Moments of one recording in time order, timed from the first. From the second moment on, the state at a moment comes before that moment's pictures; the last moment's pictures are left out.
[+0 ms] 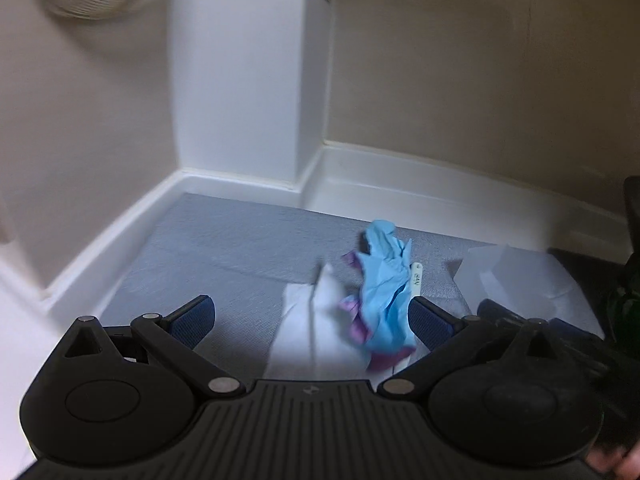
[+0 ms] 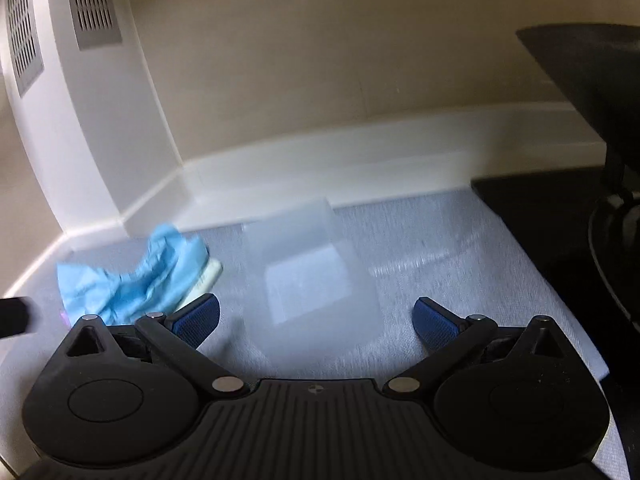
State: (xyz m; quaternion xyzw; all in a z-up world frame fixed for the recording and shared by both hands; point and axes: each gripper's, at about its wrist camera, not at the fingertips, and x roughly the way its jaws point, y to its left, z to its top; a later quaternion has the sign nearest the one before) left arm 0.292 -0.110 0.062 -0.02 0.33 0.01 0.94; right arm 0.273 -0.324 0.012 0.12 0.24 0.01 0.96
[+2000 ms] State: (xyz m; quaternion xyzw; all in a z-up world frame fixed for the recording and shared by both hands) left arm 0.335 -0.073 0.033 -0.07 0.41 0.10 0.90; right arm 0.263 -0.337 0.014 0.18 0.22 0.04 0.96
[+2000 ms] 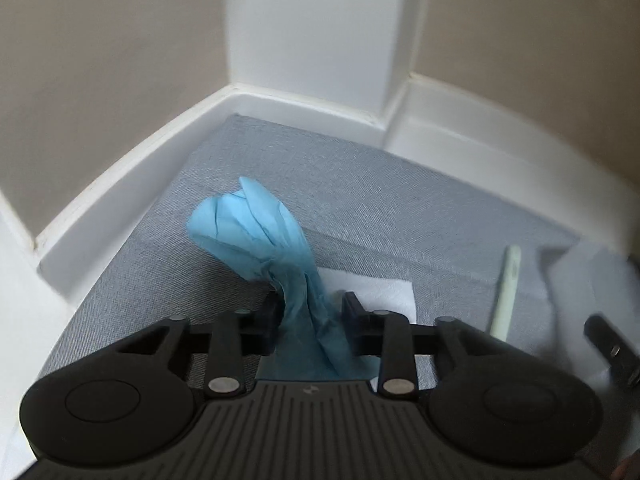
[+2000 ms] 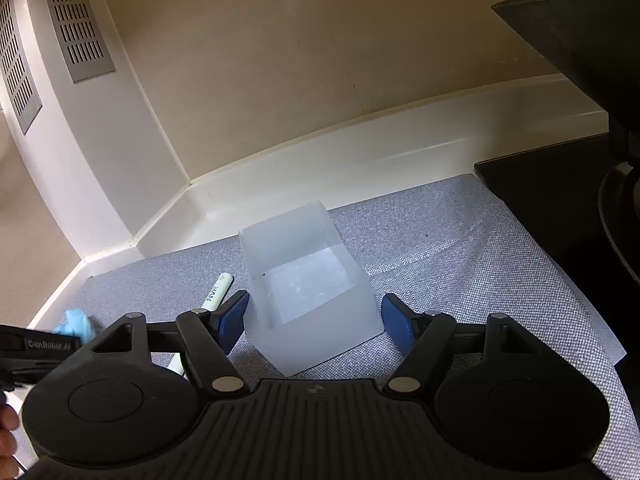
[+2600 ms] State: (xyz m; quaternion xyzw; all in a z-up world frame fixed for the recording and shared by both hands) left arm 0.225 -0.051 0.080 -0.07 0.36 0.11 0.92; right arm 0.247 -0.334 0.023 0.19 0.18 0.08 0.96
